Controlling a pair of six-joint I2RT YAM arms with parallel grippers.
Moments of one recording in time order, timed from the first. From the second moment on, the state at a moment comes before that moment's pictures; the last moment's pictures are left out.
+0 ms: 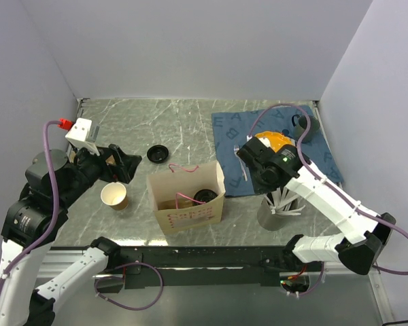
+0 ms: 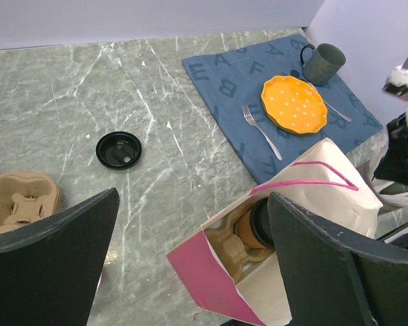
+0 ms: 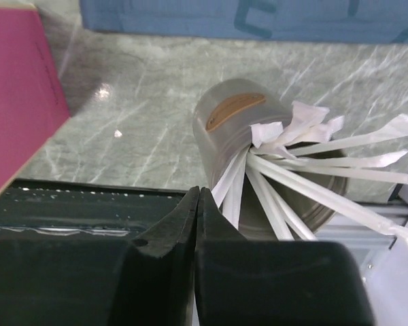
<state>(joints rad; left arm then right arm) -0.44 0.72 1.35 -0.83 0.02 -0.26 0.76 1.25 1.33 -1.37 0.34 0.52</state>
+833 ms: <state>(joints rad) -0.48 0.72 1.35 -0.81 -0.02 -0.25 0.76 1.24 1.95 -1.38 0.23 0.49</state>
